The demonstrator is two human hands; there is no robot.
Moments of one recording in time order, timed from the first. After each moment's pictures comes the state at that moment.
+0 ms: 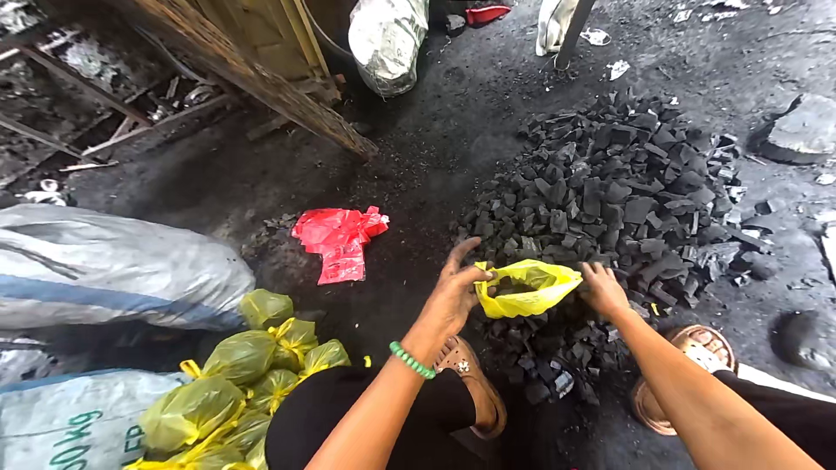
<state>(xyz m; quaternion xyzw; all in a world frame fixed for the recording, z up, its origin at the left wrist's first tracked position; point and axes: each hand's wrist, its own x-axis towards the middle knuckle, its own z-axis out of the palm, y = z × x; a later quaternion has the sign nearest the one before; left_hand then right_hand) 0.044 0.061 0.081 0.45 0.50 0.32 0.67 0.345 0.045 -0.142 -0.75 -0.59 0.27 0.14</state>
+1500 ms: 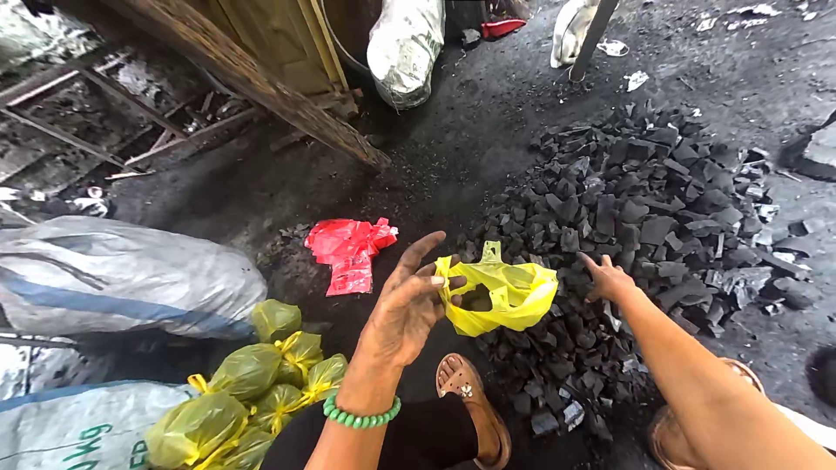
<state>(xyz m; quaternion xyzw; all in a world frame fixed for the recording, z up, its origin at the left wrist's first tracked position) 0.013 0.077 0.131 0.44 0.41 0.43 0.67 0.363 0.129 -0.126 -0.76 -0.56 0.32 -0.03</state>
